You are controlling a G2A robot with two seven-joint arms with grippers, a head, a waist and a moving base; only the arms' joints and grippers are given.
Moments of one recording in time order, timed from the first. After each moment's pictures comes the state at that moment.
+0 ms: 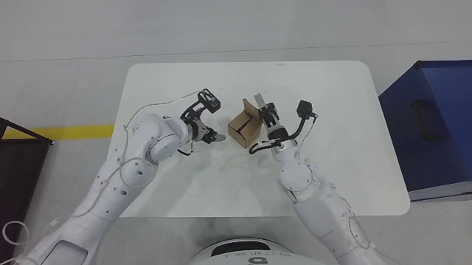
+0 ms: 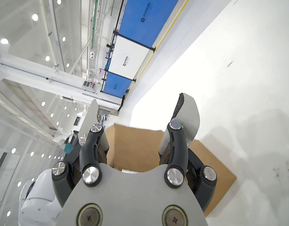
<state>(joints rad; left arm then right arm) 1.11 -1.09 -0.93 -1.64 1.01 -0.26 -0.91 -1.51 -1.37 1.07 -1.59 -0.26 -0.10 -0.17</state>
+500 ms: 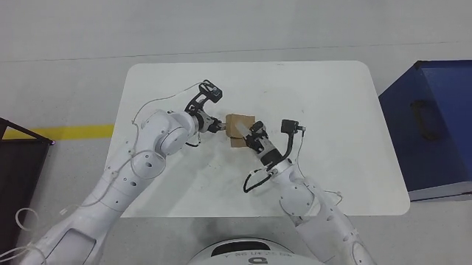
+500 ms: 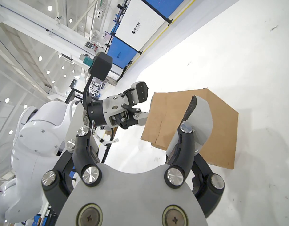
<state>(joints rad) 1.06 -1.12 -0.90 -1.55 1.02 -0.15 -0.83 -1.64 -1.34 1.07 -1.69 -0.53 -0.18 -0.10</state>
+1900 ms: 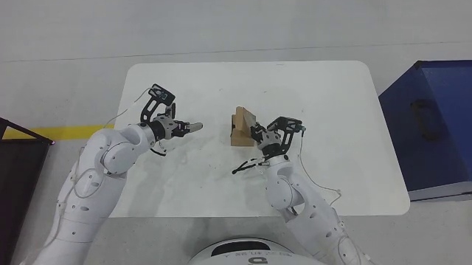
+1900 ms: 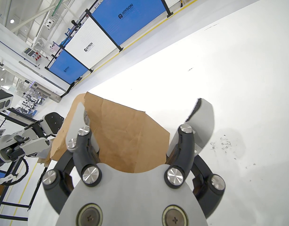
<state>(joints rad) 1.39 -1.04 -1.34 -1.70 0.80 -0.39 -0.69 -1.55 -1.39 1.00 -1.57 -0.76 0.18 -0.30</state>
